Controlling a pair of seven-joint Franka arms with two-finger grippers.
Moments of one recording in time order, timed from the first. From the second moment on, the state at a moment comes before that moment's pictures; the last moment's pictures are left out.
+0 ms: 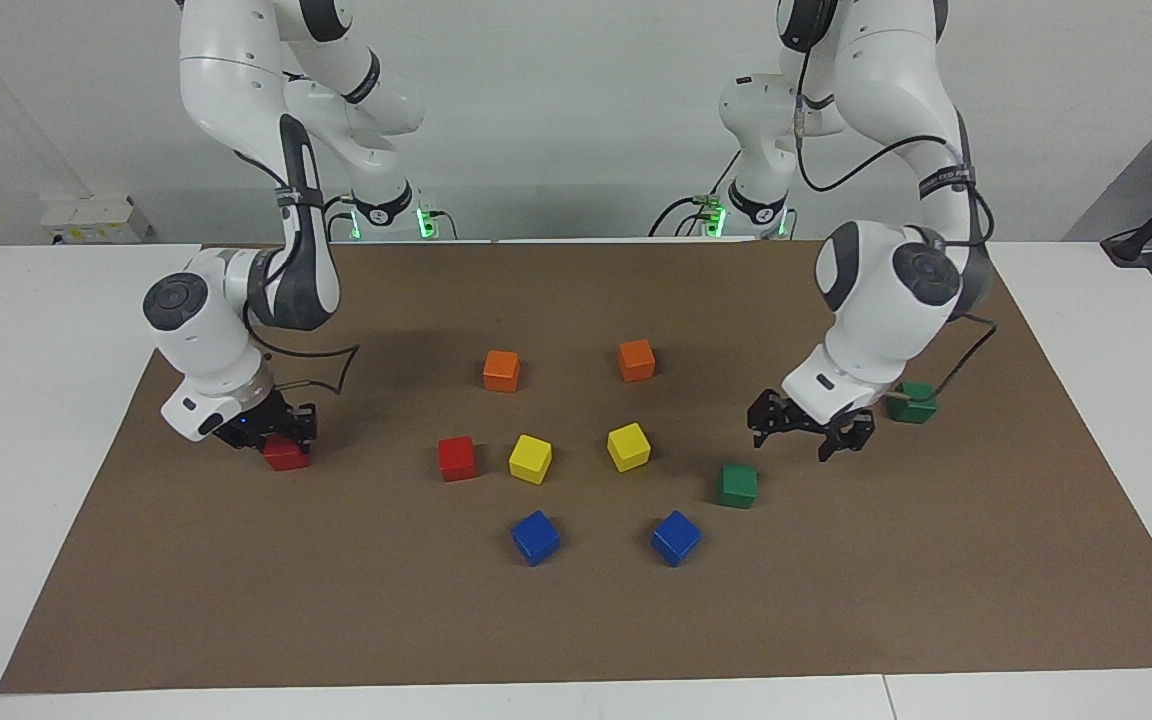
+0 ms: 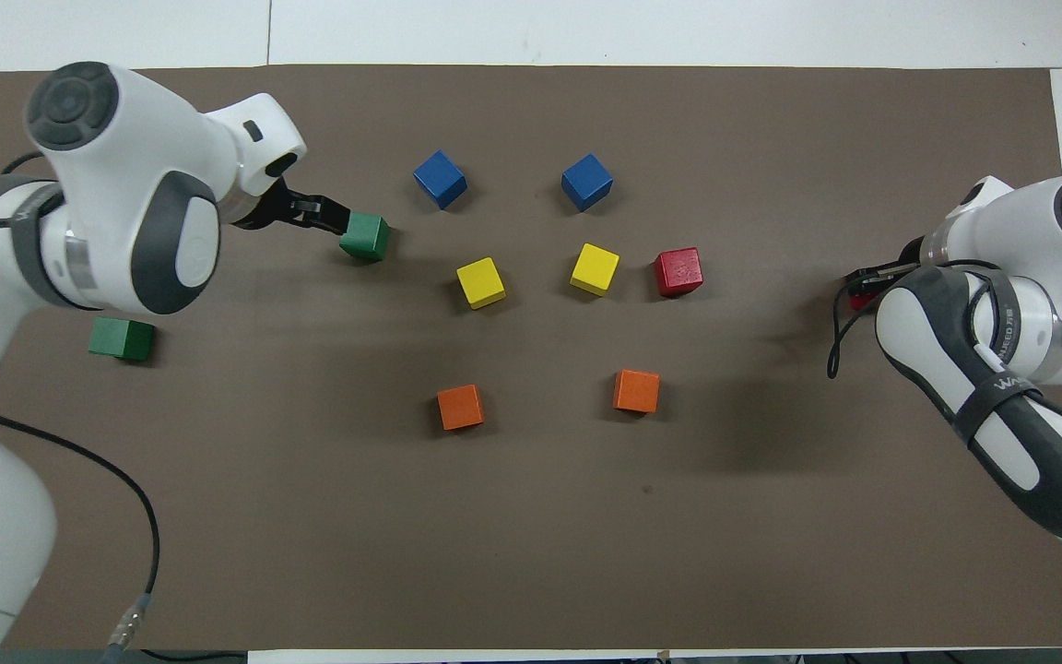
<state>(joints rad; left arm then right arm) -0.17 0.43 -0.13 -1.62 -0.05 2.14 0.03 -0.06 0.31 -0.04 -2.00 0.01 2.35 -0.22</state>
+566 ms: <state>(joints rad) -0.19 0.53 -0.12 -1.53 0.01 2.16 0.01 -0.06 0.31 -0.04 -2.00 0.01 2.34 -0.22</state>
